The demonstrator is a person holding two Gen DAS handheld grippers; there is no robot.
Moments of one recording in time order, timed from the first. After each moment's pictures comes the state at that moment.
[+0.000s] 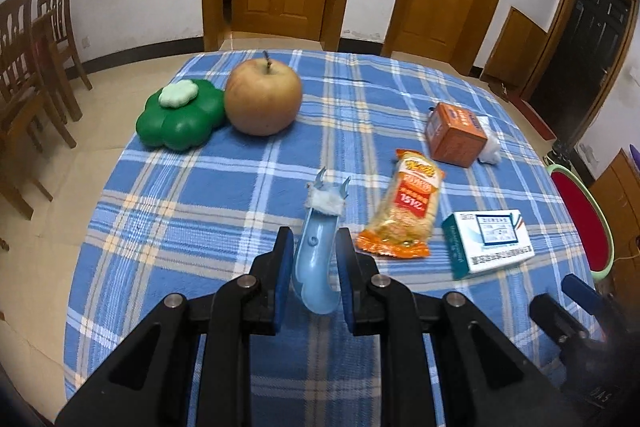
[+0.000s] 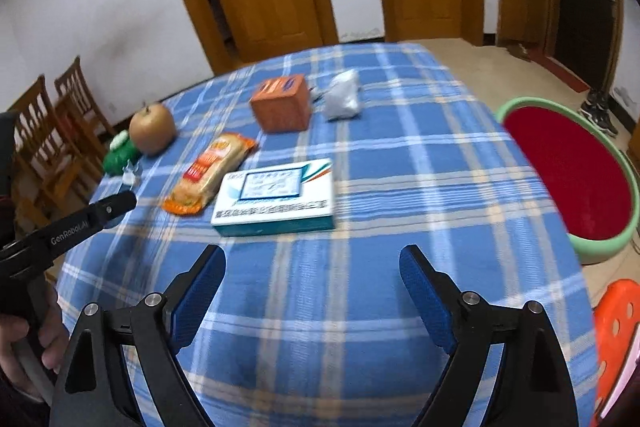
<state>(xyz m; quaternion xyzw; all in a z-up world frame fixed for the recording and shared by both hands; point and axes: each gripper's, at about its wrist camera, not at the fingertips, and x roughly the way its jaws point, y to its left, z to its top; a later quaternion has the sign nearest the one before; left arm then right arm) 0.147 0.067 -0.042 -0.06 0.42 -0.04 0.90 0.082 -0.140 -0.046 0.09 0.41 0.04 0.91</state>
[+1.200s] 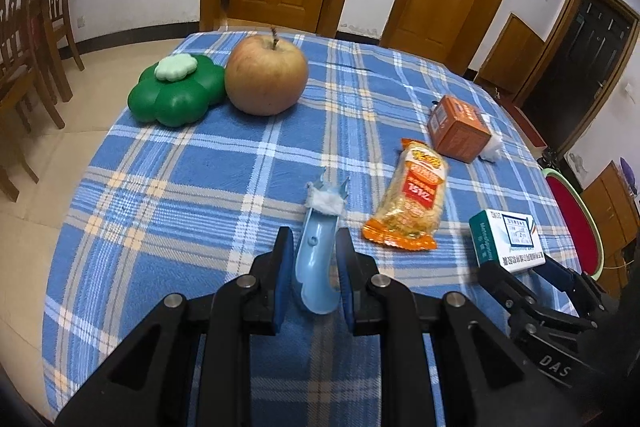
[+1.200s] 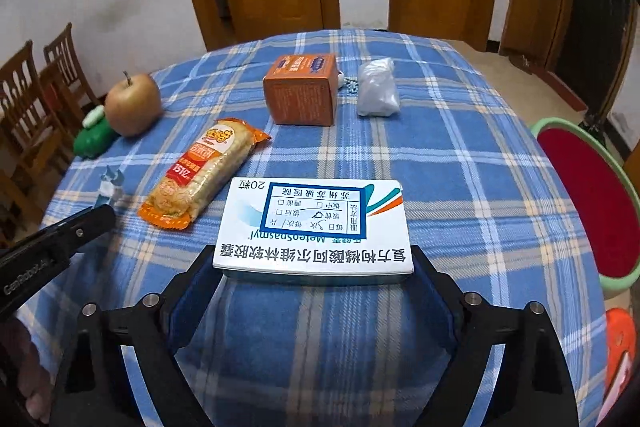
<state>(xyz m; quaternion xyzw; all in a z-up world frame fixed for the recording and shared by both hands) 0.147 0.074 -0.052 -0.09 0.43 -0.06 0.89 0.115 -0.115 -0.059 0.05 0.42 0.03 0.91</state>
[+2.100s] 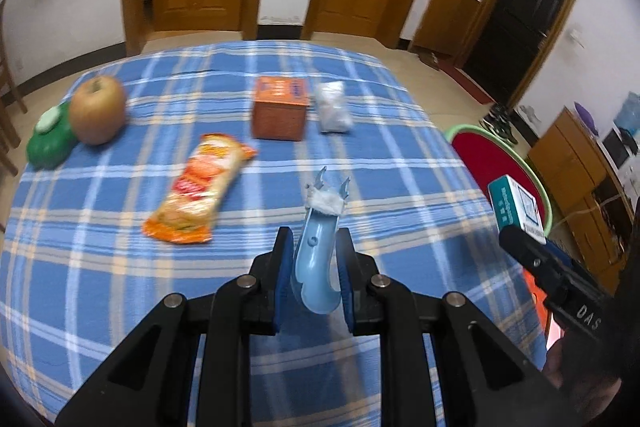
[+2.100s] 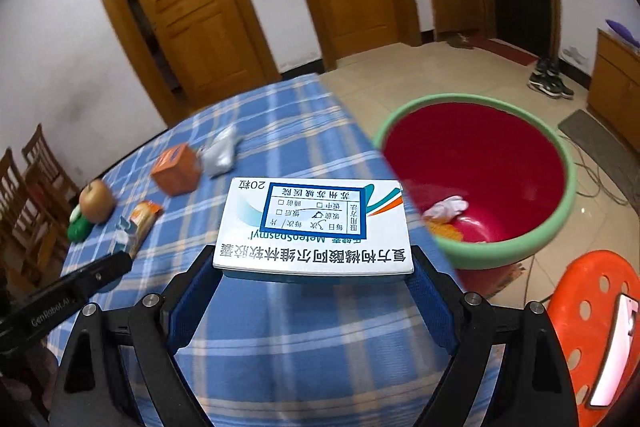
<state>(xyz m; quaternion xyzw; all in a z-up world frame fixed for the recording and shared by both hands) 0.130 -0.064 -0.022 -0.04 0.44 -0.17 0.88 0.048 -0.266 -0.030 0.17 0.35 -0.06 0.92</state>
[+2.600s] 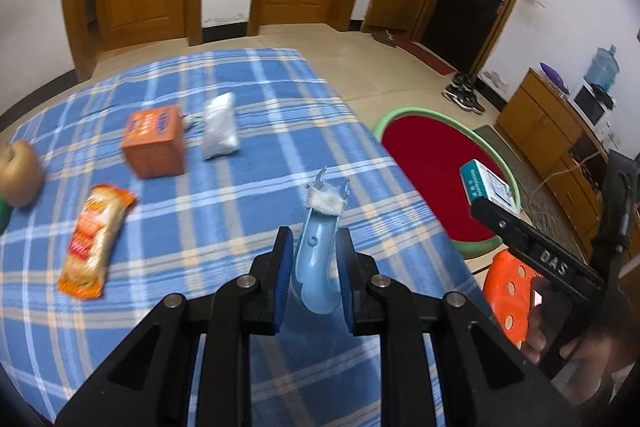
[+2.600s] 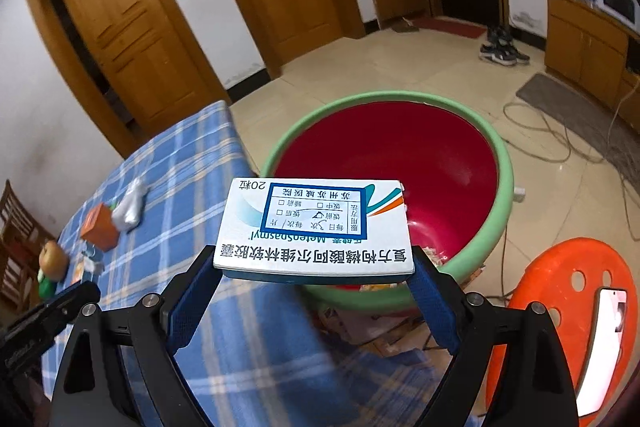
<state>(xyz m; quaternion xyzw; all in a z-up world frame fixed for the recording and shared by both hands) 0.147 -0.152 -0.012 0.01 0.44 -0.25 0.86 0.062 -0.364 -0.049 0.24 0.35 -0.13 0.90</state>
